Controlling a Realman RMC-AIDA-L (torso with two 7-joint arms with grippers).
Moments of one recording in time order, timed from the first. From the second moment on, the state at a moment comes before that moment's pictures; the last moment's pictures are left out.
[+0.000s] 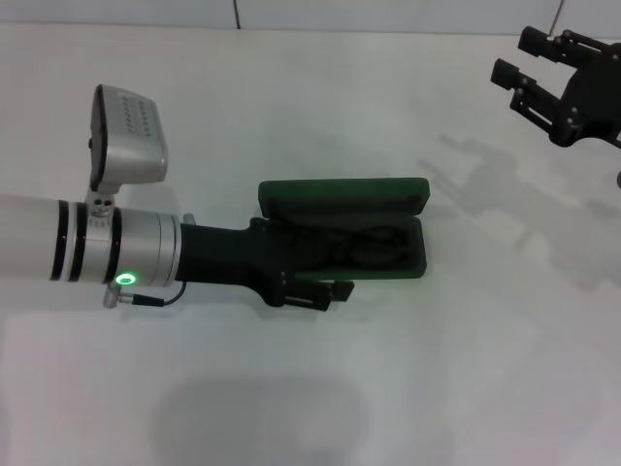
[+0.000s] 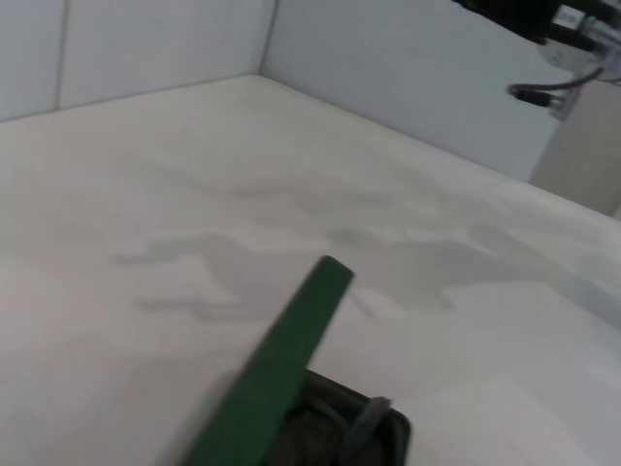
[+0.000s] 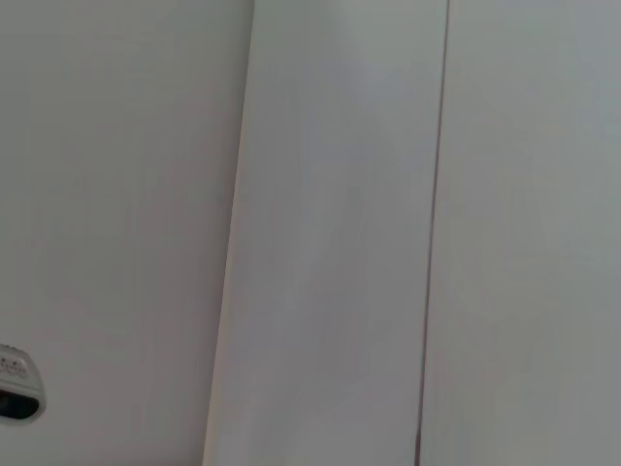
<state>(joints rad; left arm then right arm) -0.58 -2.09 0.99 0.52 1.95 1.39 -1.39 0.47 2.02 -1.17 -0.59 -1.11 -1.30 0.87</state>
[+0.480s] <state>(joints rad) -0.57 -2.08 0.99 0.52 1.92 1.46 -1.35 0.46 2.02 -1.17 -0.58 -1.11 -1.30 0.85</state>
